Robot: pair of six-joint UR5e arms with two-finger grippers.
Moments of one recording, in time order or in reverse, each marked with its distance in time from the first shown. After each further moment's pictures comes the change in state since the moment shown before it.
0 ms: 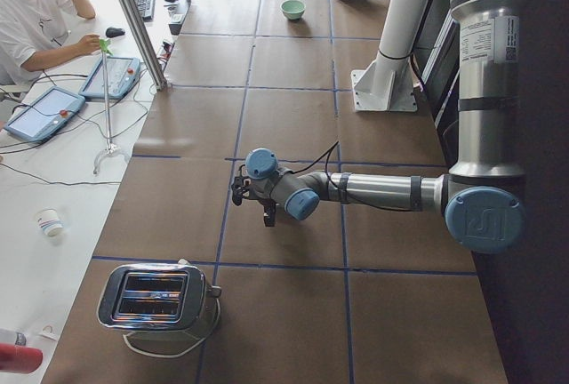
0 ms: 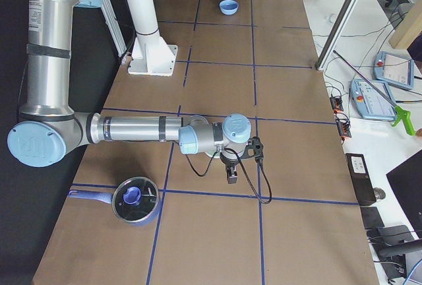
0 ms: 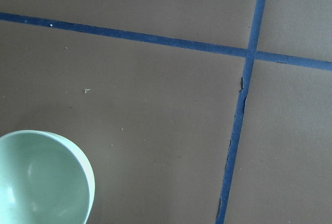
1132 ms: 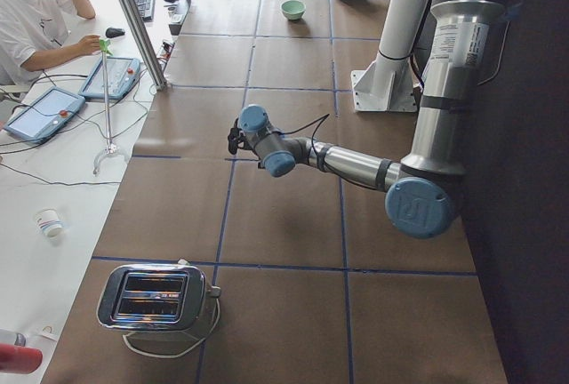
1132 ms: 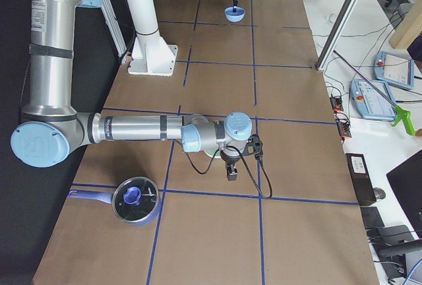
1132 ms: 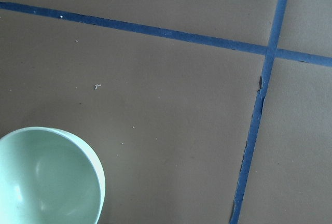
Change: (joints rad) left arm 0.181 -0.285 -0.067 -0.046 -0.012 -0.377; right arm -0.035 0.007 0.003 0.001 0.001 0.007
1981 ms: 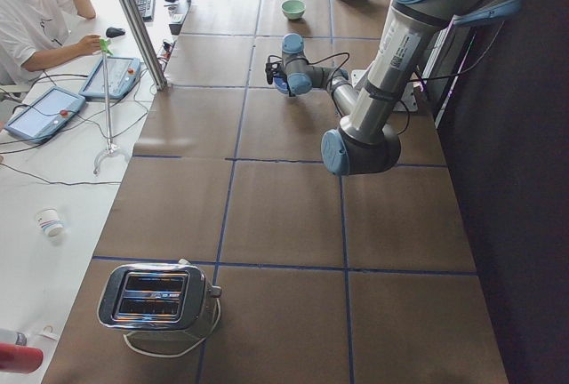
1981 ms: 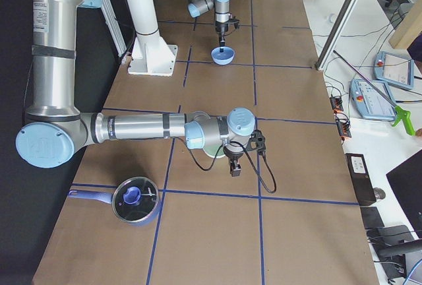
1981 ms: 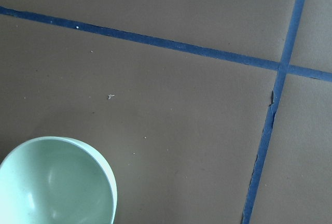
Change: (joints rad) left arm 0.405 -0.398 0.066 0.233 0.446 -0.344; right arm -0.008 0.019 0.006 0.000 0.003 -0.001
